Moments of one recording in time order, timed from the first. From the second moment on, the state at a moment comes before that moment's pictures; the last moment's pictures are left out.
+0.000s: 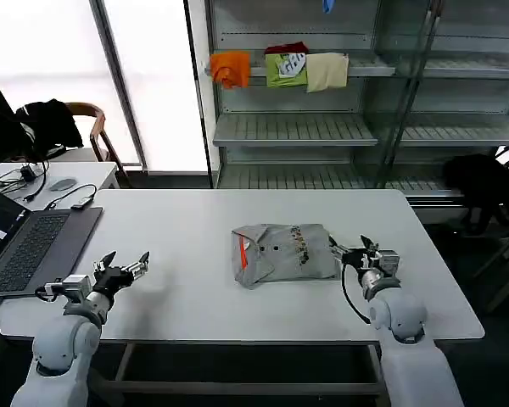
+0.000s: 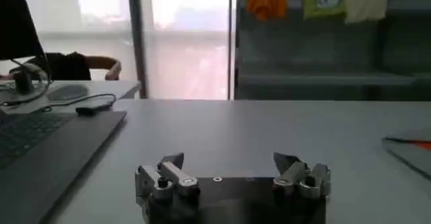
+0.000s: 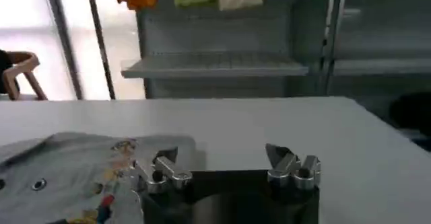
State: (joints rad) left arm 1.10 -1.21 -0.68 -1.78 -0.36 0.50 0.08; right arm -0.94 1.33 0.48 1.74 0.25 -0.56 0.03
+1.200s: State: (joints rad) left arm 1.13 -1.25 -0.65 -1.85 -0.46 0.36 0.10; right arm -1.10 1.15 0.67 1.79 0.17 -0.44 -0.05
